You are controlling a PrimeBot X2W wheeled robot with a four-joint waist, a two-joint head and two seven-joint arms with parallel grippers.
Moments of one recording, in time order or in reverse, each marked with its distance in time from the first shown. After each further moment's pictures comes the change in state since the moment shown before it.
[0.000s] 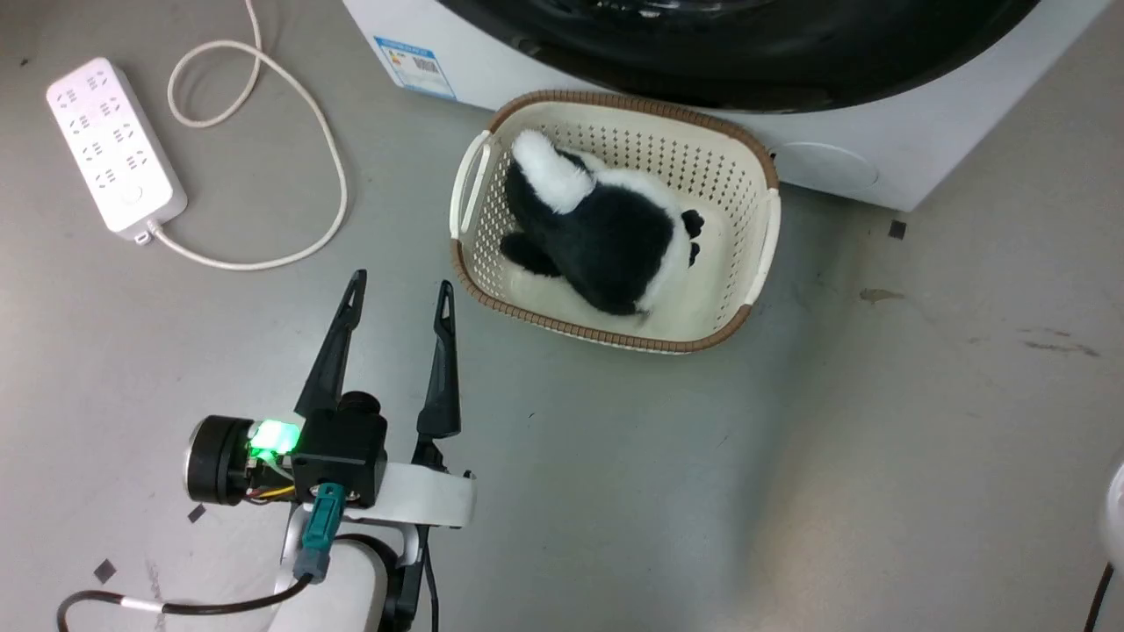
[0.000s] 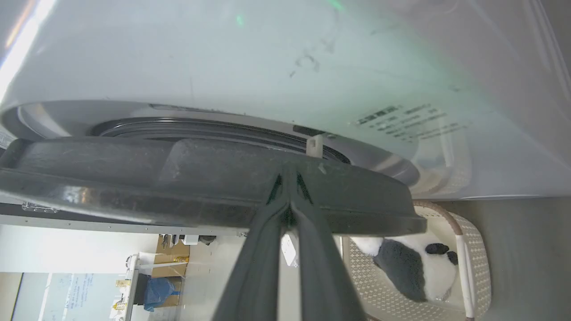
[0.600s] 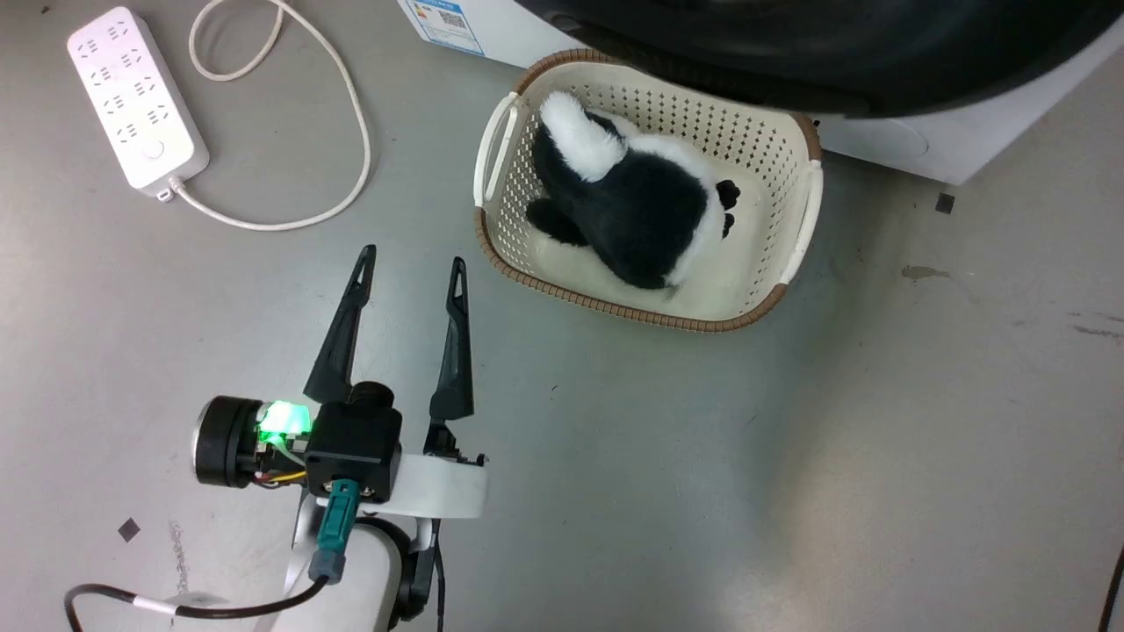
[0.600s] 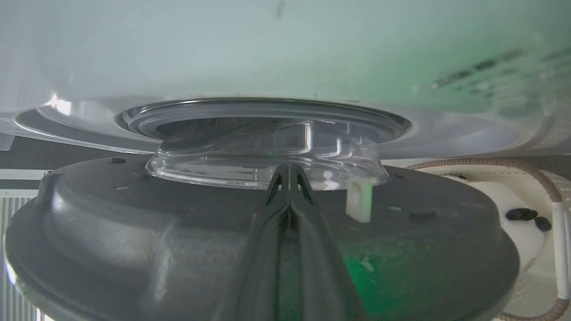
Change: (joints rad) left arm -0.044 0.012 -0.044 -0.003 -0.002 0.043 -0.038; right arm -0.148 0.034 -0.222 0.003 0.000 0.000 0.277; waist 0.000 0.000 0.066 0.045
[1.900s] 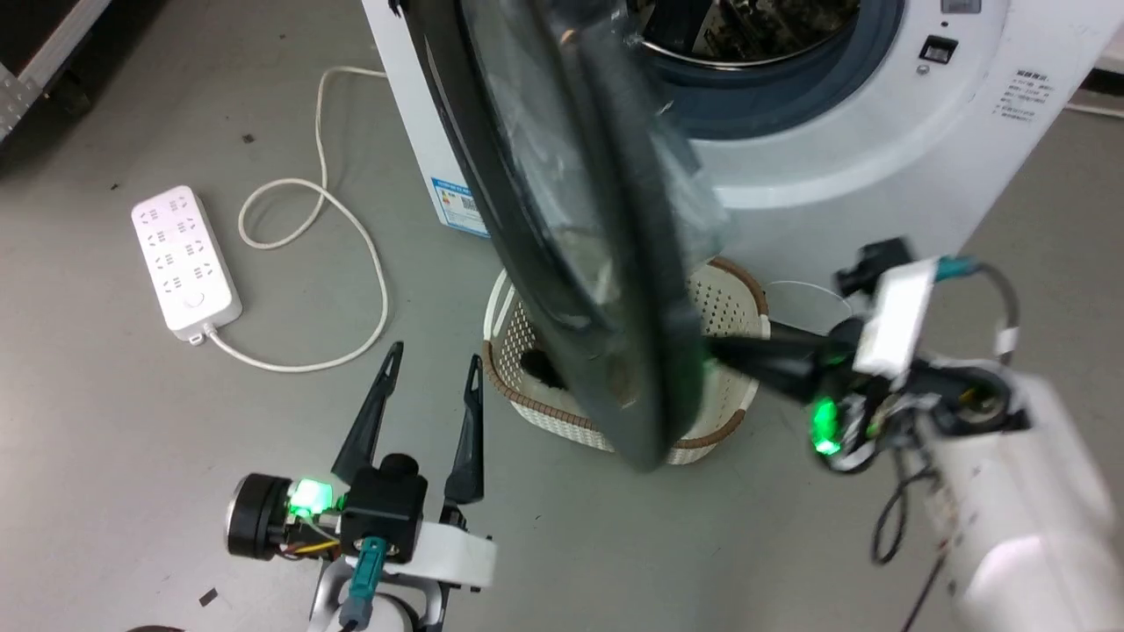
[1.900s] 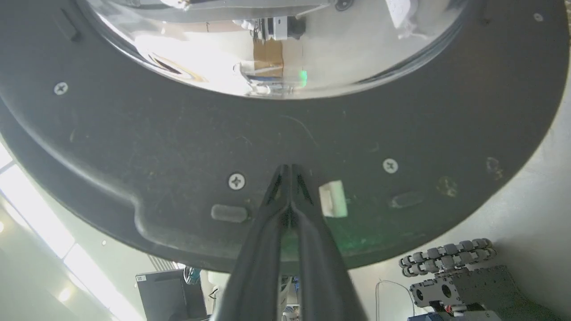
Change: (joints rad) left arm 0.098 0.025 -0.053 0.088 -0.021 0.012 -0.018; right arm 0.665 0.028 0.822 0.020 0.836 0.000 0.061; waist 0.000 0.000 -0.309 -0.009
